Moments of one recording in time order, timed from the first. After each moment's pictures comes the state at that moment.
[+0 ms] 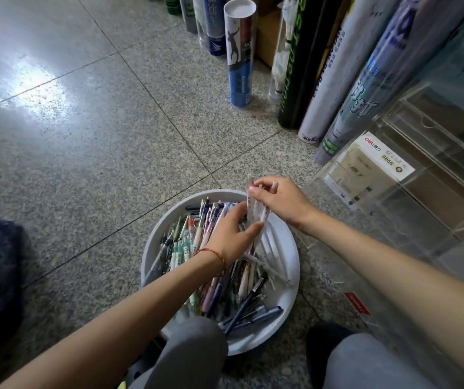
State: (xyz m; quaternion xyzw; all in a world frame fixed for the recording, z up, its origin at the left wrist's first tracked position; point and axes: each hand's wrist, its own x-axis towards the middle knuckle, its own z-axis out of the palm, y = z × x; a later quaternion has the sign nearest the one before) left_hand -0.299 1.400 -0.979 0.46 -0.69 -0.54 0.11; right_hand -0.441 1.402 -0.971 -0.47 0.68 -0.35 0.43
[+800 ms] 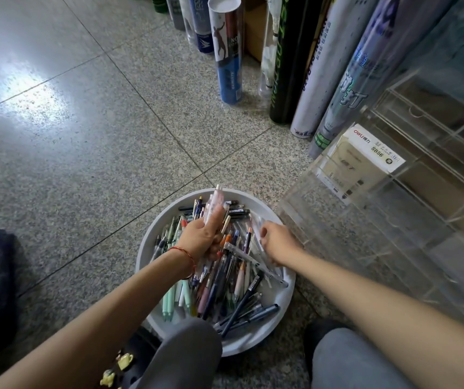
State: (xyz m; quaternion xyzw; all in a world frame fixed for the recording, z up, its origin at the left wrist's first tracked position) left_hand -0.272 1.388 -0.982 0.55 -0.45 -0.69 0.10; right_hand -0.424 1.450 -1.042 -0.39 0.81 -0.07 0.44
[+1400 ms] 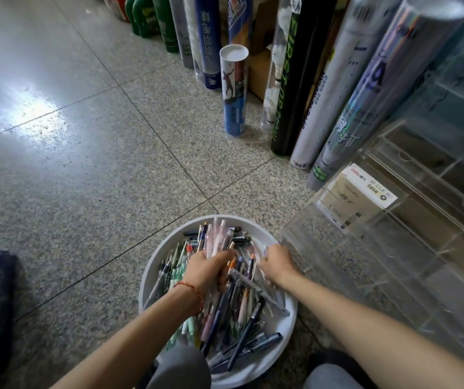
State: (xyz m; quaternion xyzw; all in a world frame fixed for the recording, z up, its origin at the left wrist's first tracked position) left_hand -0.265 1.398 -0.971 0.58 -0.40 -0.70 0.13; right_hand -0.412 1.434 -1.041 -0.36 0.84 -0.08 0.40
